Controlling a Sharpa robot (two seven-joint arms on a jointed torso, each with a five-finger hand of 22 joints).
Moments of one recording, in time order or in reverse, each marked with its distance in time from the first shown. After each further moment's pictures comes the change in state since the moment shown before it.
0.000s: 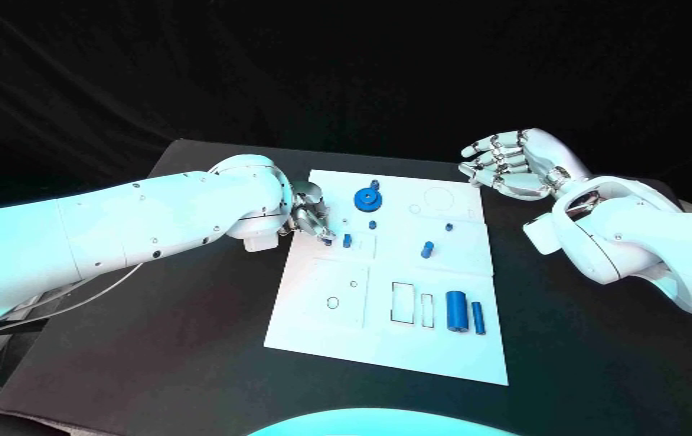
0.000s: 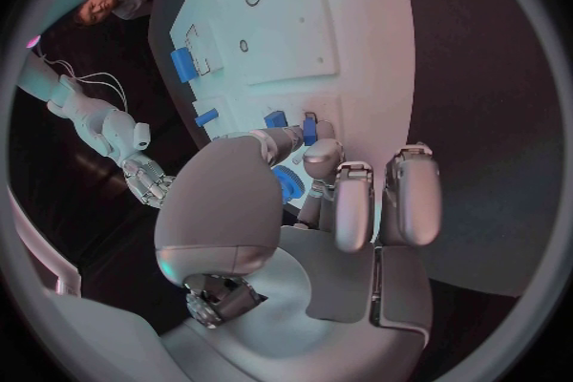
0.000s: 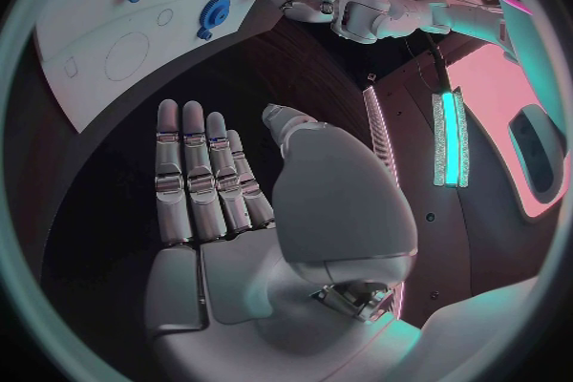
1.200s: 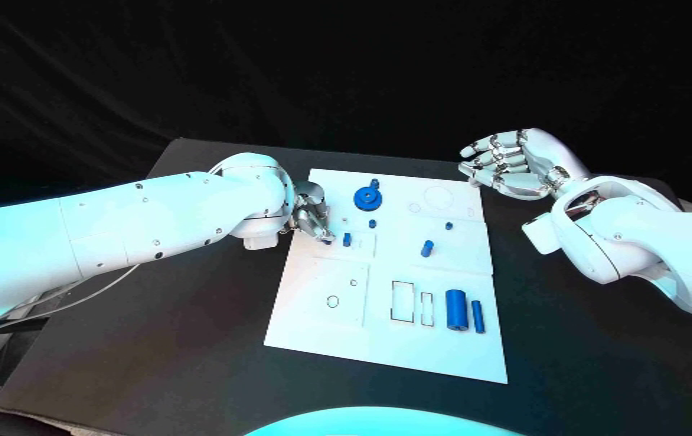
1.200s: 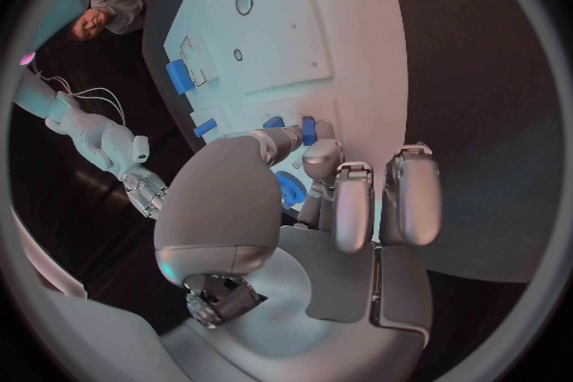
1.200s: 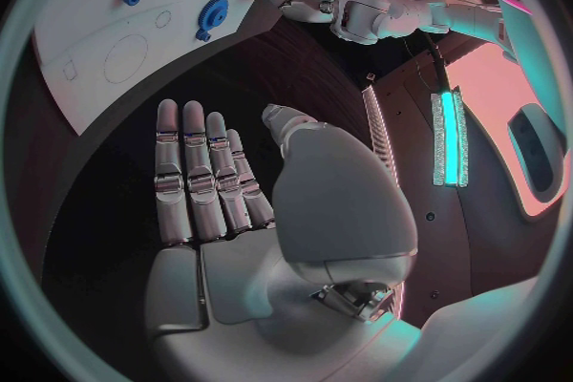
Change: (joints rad) left arm 0.000 0.006 0.001 0.008 -0.058 0.033 -0.006; left_hand -0.007 -0.006 0.000 0.000 -0.012 0.003 -0.002 0.005 0.000 0.003 -0.004 0.004 0.003 0.000 0.000 0.004 0.000 0.000 0.000 0.000 0.000 0.000; right arm -0.003 -0.002 0.000 0.003 0.003 0.001 0.003; right_hand 0.000 0.000 -0.006 0.000 0.004 0.006 0.001 0.000 0.000 0.005 0.001 -0.003 -0.008 0.004 -0.004 -0.006 -0.004 0.000 0.003 0.004 -0.004 -0.009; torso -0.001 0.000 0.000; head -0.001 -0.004
